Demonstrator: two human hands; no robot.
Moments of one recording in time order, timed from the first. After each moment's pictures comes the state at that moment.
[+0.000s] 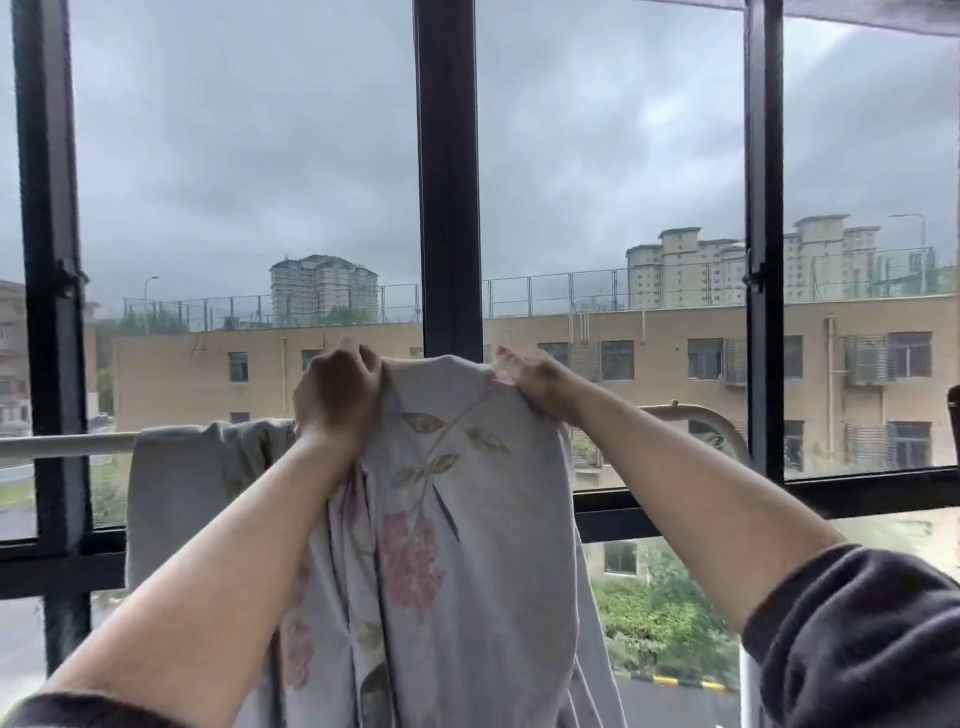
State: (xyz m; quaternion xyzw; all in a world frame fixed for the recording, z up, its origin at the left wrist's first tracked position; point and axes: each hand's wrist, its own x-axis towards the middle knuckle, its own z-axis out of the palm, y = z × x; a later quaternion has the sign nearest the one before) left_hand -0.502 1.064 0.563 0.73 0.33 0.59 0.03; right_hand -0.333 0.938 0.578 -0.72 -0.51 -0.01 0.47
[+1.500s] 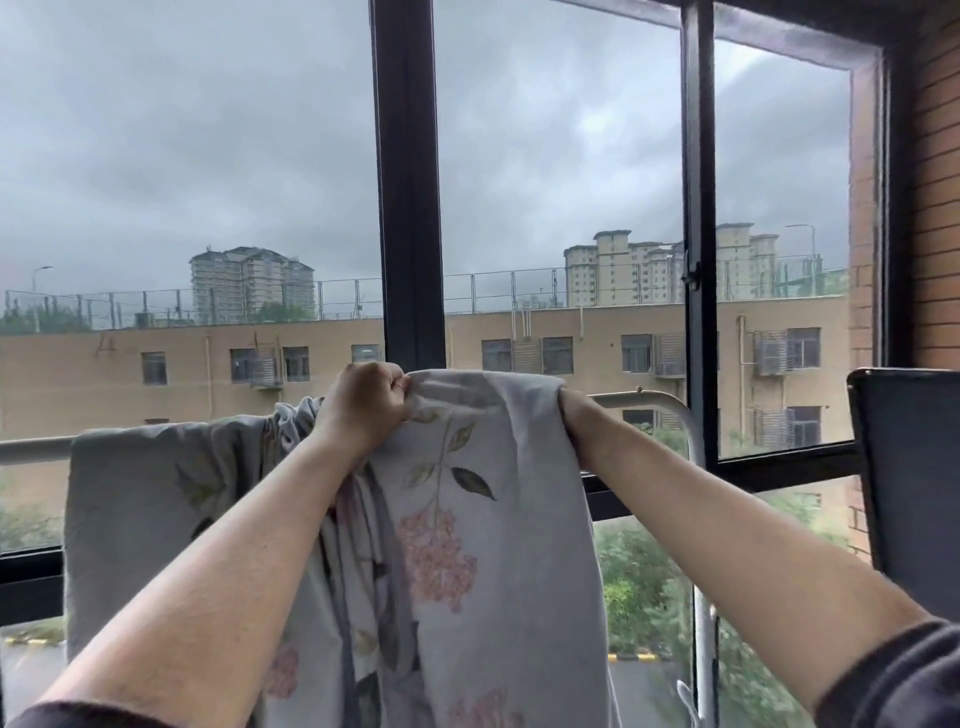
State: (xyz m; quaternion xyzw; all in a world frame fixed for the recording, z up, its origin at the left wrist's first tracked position) left_hand -0.486 1.071 0.548 0.87 0.15 0.47 0.04; right_hand -0.337 0.901 0.530 -0.60 -0.31 0.21 0.71
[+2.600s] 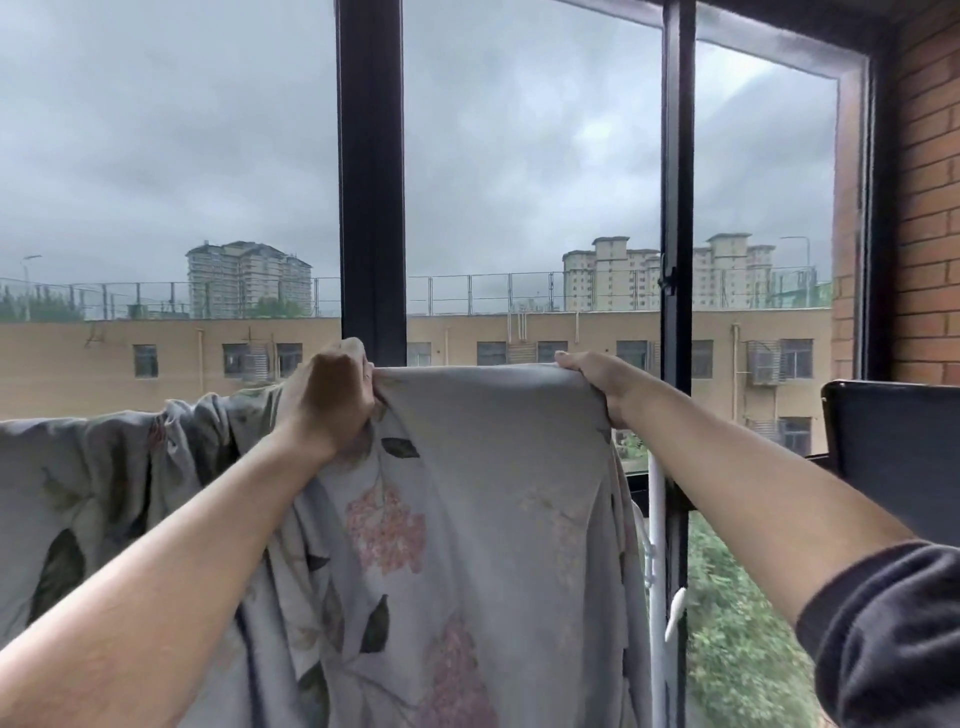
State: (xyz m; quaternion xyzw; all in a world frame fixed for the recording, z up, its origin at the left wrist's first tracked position) left_hand -0.436 1.038 0.547 0.81 0.17 0.56 -0.05; right_hand -0.231 0.837 0.575 -0.71 -0.24 0.16 0.64
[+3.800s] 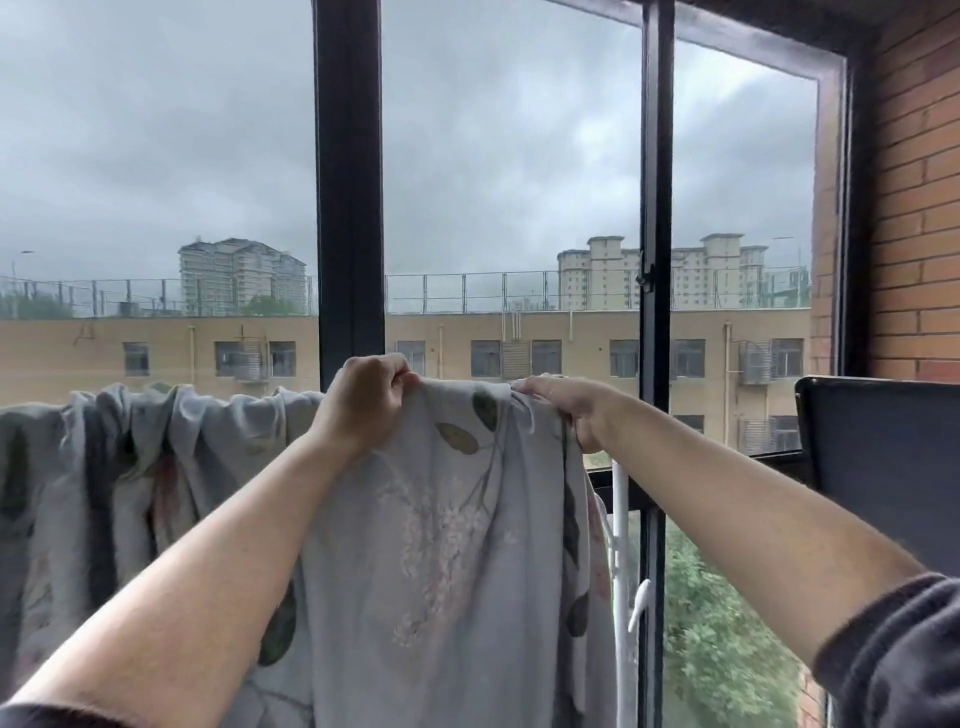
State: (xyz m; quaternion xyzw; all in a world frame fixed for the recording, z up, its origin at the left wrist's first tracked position) left_hand -0.399 0.991 0.537 0.85 0.11 0.51 0.07; right_hand -0.245 0.813 0.550 -0.73 -0.27 0.25 0.57
